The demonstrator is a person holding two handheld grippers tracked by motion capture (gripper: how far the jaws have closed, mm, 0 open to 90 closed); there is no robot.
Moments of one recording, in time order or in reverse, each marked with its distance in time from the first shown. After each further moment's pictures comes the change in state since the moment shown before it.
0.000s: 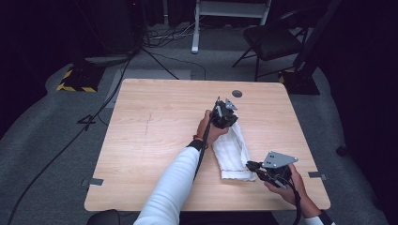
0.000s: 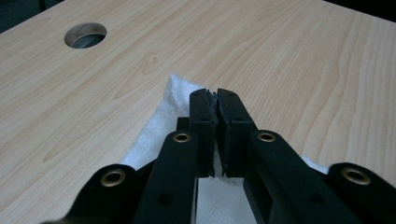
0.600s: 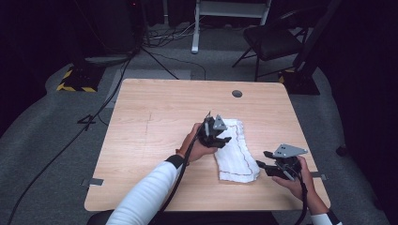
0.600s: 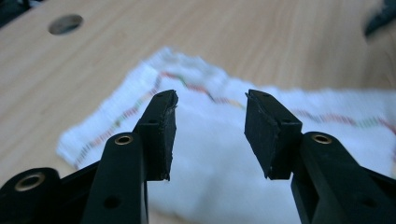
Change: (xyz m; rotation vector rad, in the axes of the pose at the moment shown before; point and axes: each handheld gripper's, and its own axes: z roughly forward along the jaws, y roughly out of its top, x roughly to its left) left arm -0.037 -0.056 -0.072 0.027 -0.067 0.160; right arm -0.038 -0.019 -0.006 0.065 -0.117 0.141
